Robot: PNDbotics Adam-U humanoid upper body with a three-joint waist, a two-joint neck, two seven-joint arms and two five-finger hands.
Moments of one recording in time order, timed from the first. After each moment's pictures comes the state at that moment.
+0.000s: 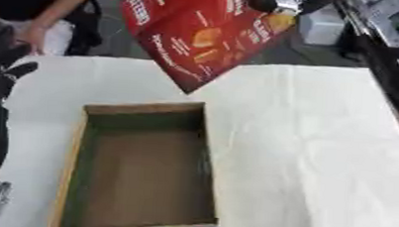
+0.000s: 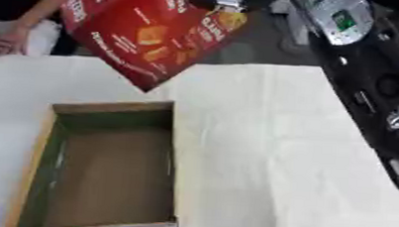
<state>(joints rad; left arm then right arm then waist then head) -0.09 0.42 0.04 -1.97 -0.12 -0.33 0.33 -1.34 -0.34 0.34 -1.05 -0.13 -0.55 0.56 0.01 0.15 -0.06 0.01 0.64</state>
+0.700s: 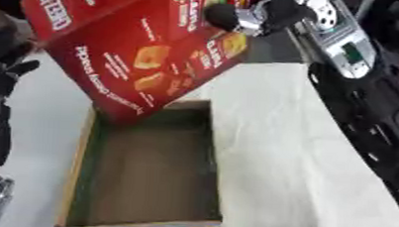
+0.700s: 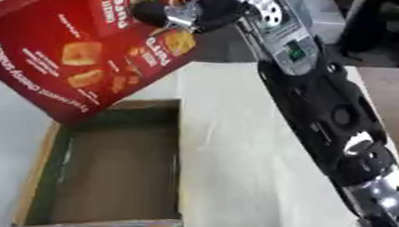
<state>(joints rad) -0.10 0.41 0.04 -1.96 -0.12 -0.33 0.33 -1.20 -0.20 0.31 -1.21 -0.26 -0.43 0.53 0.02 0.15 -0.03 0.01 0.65</state>
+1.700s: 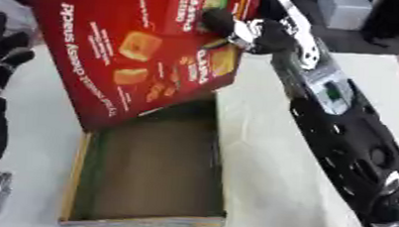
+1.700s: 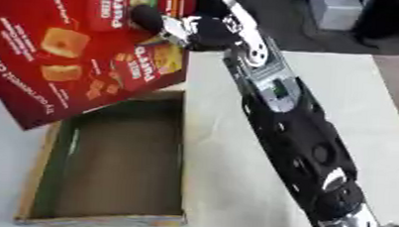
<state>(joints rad) -0.13 0.39 0.04 -1.96 -0.11 -0.34 0.32 -1.05 -0.11 0.27 -1.30 -0.24 -0.34 0.46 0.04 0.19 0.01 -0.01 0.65</state>
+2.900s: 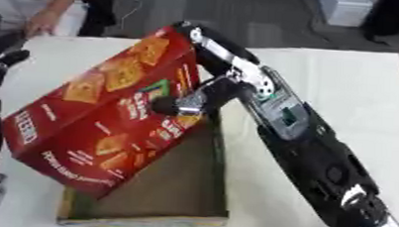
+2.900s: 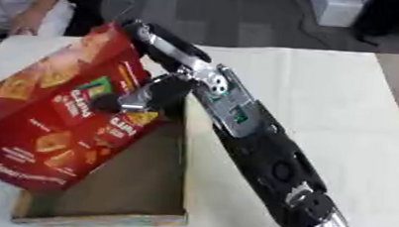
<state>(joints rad) -0.13 0.39 0.04 -1.96 -0.11 -0.34 0.32 -1.04 -0.05 0.36 -1.18 -0.02 -0.49 0.59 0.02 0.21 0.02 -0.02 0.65</state>
